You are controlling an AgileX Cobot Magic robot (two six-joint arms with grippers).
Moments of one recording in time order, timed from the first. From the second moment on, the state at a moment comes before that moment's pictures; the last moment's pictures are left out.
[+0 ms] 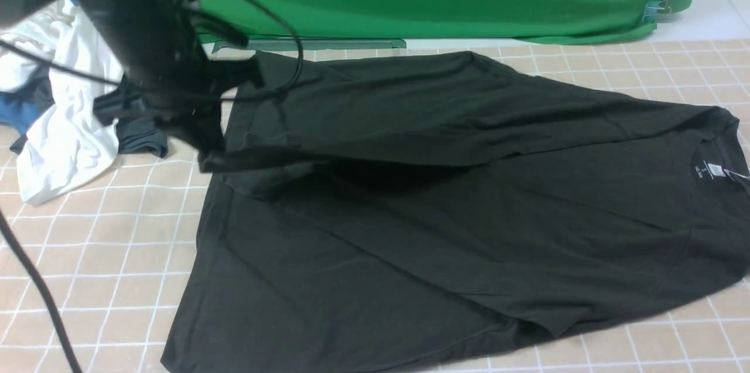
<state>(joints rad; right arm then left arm) 0.09 0.83 -0.78 0.20 0.96 -0.12 -0.18 1.80 -1.52 -0.03 1.17 -0.35</state>
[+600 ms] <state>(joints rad) 0.09 0.83 -0.78 0.20 0.96 -0.12 -0.18 1.80 -1.28 -0.01 1.02 -0.36</state>
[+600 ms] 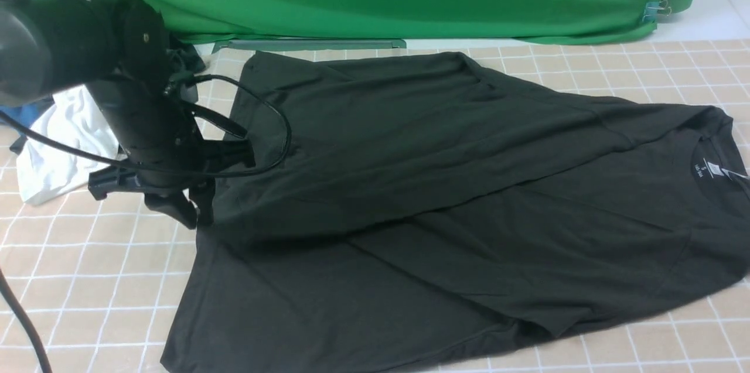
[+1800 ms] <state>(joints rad) 0.09 1.06 -0.78 0.21 1.04 -0.18 -0.18 1.64 -0.77 -0.15 0.89 -0.37</state>
